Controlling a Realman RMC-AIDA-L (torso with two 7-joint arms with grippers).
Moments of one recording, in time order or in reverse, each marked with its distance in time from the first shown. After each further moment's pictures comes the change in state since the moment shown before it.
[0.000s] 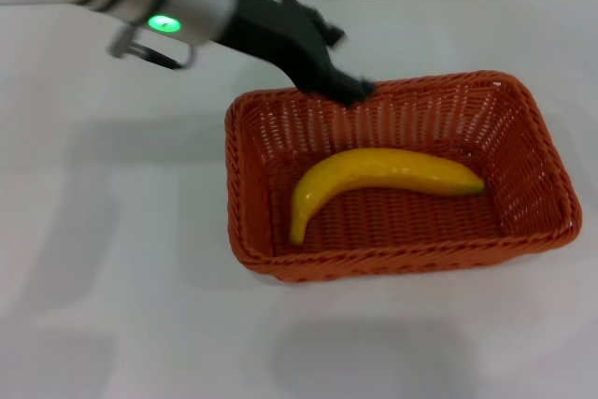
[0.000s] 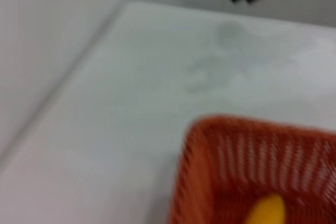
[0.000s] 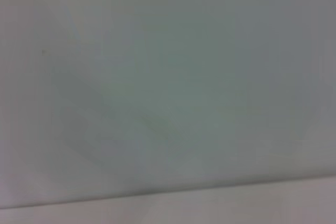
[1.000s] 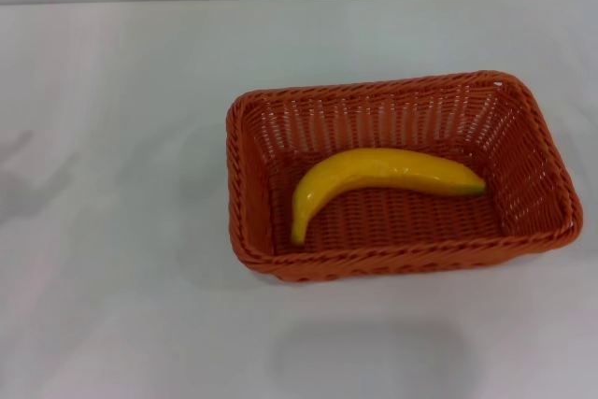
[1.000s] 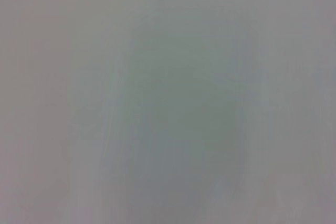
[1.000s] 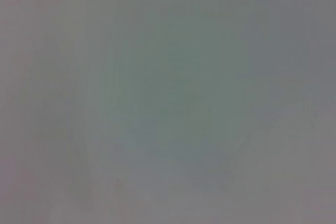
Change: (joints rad) left arm 0.766 -0.004 -0.571 0.150 -0.835 -0.047 0.754; right arm -0.132 0.107 0.002 0.357 0.518 -0.141 -0.841
